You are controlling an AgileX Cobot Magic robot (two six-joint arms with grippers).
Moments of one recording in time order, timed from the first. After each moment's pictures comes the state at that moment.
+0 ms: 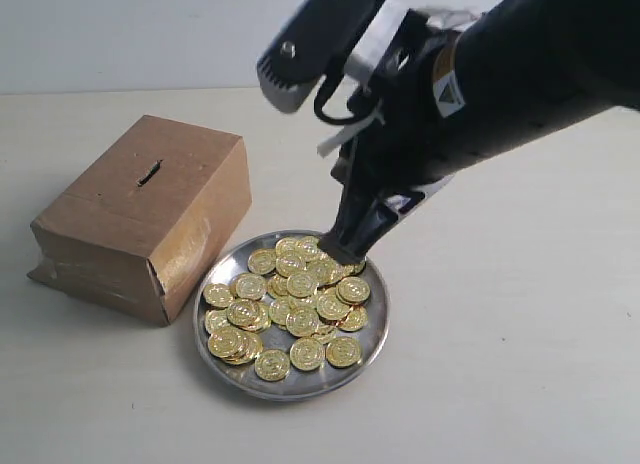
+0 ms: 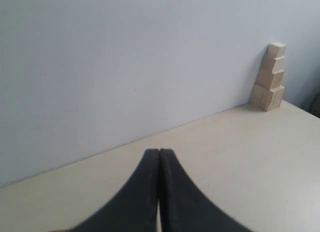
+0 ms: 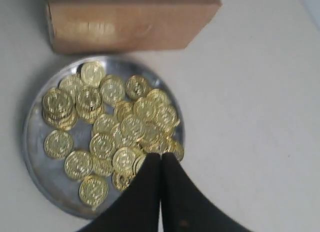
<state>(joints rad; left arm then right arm) -0.36 1.02 -0.82 1.75 -0.23 -1.78 0.72 1.40 -1.03 -0.18 0.63 -0.13</state>
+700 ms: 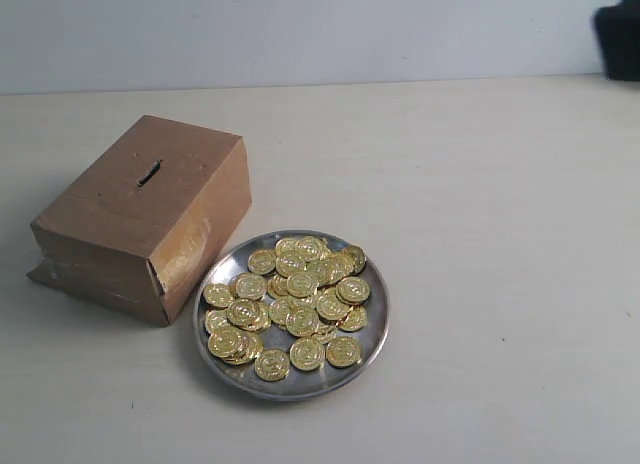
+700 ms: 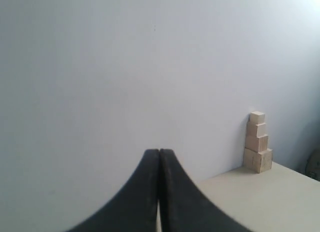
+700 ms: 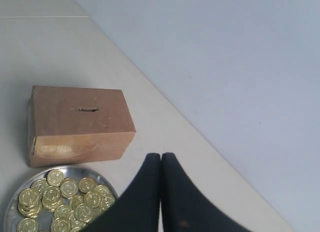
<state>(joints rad) -0.36 0.58 -0.67 1.75 -0.21 -1.79 0.72 0.89 -1.03 -0.23 0.62 -0.15</state>
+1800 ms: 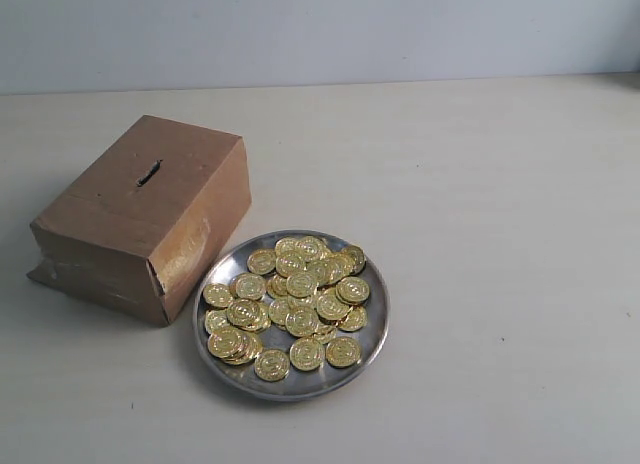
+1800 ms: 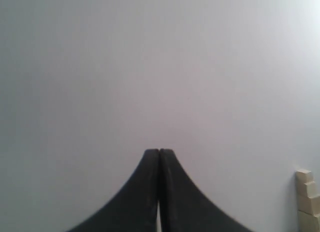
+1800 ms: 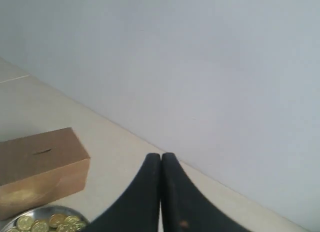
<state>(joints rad) -0.15 0.22 -0.60 1.75 -0.25 -1.78 0.44 0.59 -1.03 -0.08 0.70 -0.14</state>
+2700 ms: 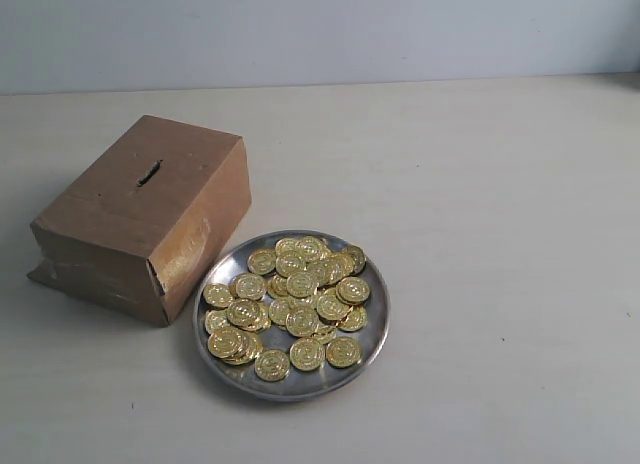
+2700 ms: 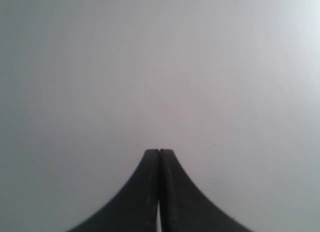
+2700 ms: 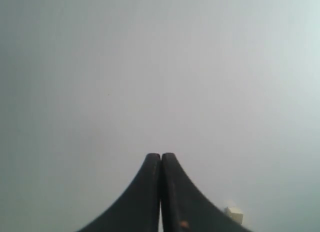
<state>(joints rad) -0.02 0.00 -0.59 1.75 -0.27 -1.78 -0.03 0.11 -1.03 -0.02 0.71 -0.13</state>
